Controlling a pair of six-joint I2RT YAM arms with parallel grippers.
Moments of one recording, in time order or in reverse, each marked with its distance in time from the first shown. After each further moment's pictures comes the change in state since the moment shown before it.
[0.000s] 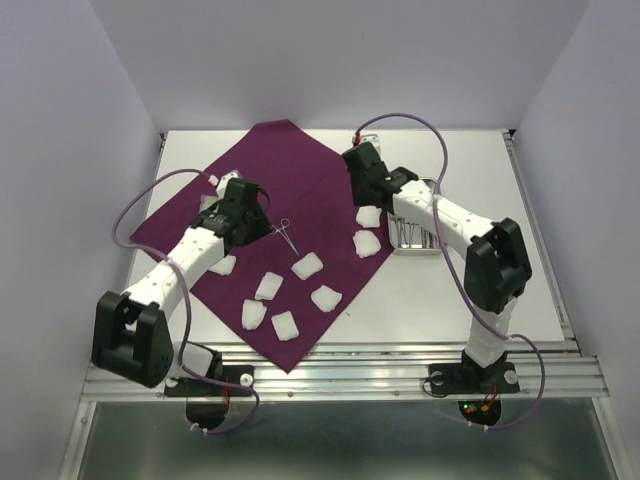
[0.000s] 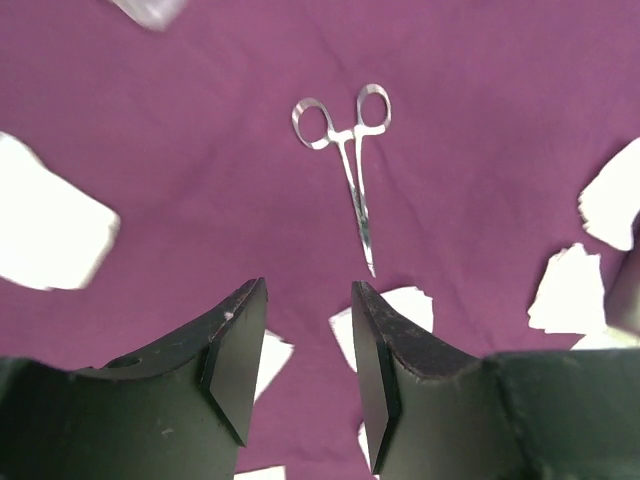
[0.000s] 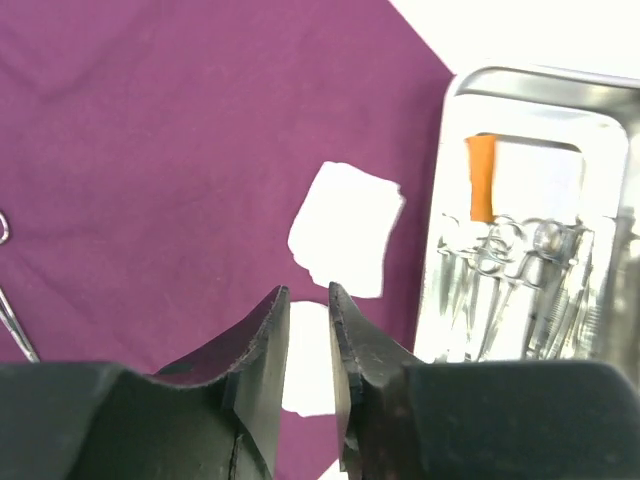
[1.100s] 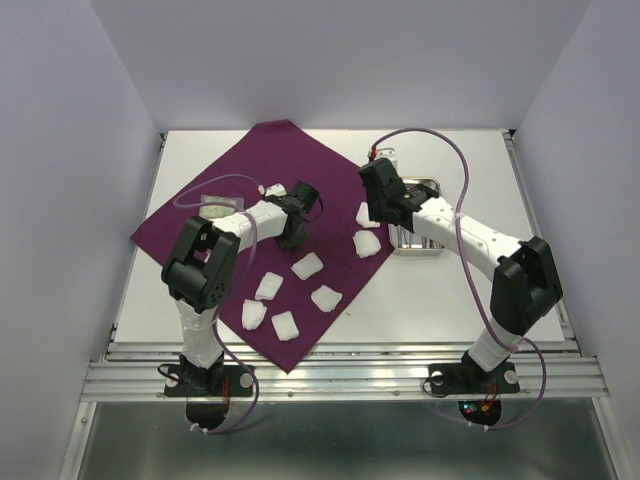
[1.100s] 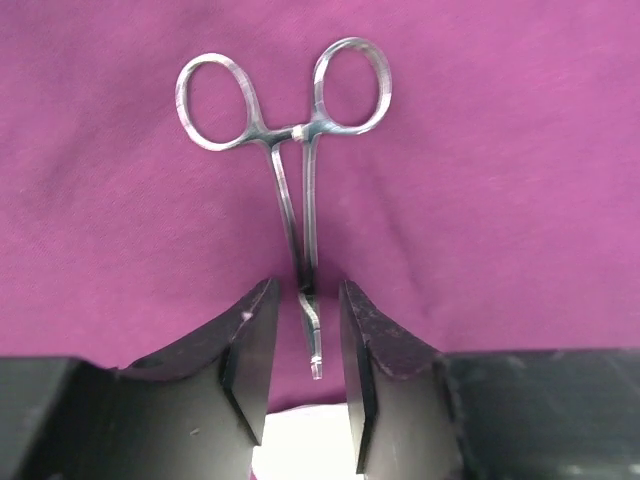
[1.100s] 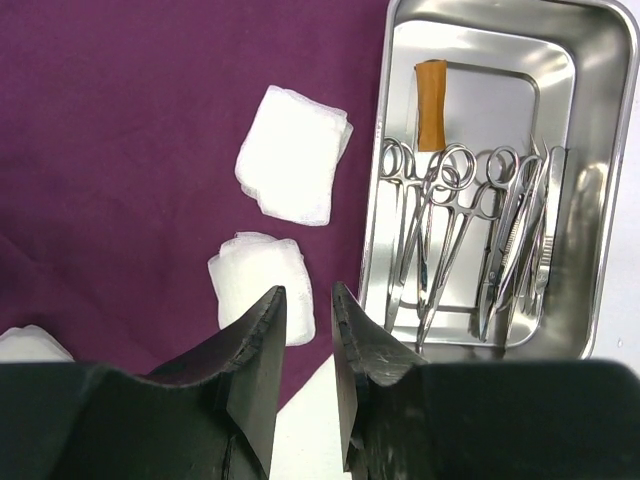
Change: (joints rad) left arm -0.219 0.574 0.264 -0.060 -0.176 -0.258; right arm -0.008 -0.218 -0.248 0.023 0.027 -0.003
